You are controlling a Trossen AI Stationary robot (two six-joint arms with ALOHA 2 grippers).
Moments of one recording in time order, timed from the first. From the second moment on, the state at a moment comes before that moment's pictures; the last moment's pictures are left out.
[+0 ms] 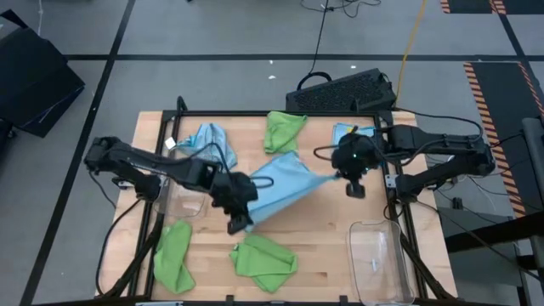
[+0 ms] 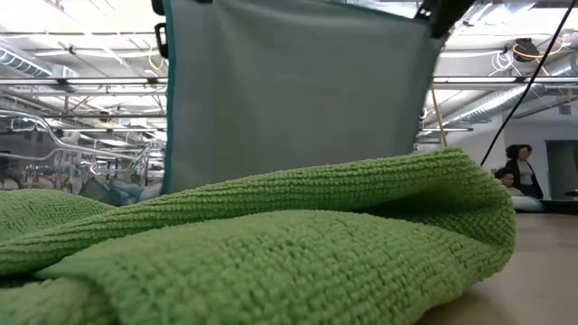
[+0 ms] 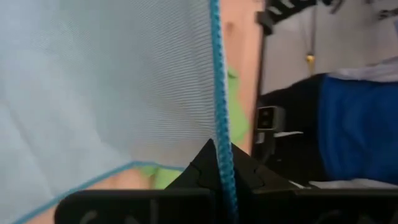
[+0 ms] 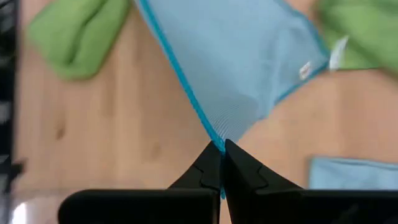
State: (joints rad) left arm -0.21 1.49 1.21 -0.57 0.34 -0.63; right arm -0.01 1.22 1.33 -1.23 -0.08 0.05
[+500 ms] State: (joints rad) left arm -0.34 1.61 1.21 -0.40 0.36 -0.74; right arm 0.12 1.22 1.09 -1.22 -0.34 0.03
